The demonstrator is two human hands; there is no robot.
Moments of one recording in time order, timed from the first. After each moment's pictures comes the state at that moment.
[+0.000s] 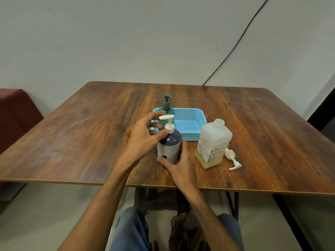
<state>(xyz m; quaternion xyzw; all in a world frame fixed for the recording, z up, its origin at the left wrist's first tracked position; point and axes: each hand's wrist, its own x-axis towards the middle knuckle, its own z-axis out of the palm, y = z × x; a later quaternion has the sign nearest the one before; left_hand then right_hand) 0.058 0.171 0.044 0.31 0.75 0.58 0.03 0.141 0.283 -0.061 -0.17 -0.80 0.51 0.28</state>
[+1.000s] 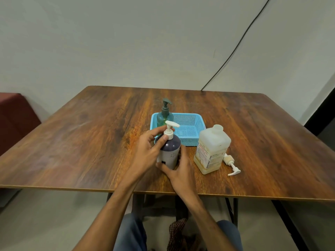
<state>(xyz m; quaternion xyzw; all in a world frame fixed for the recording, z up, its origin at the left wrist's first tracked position) 0.061 0.185 0.012 0.31 0.71 0.63 -0.01 0.140 0.285 -0.061 -0.16 -0.79 0.51 0.29</state>
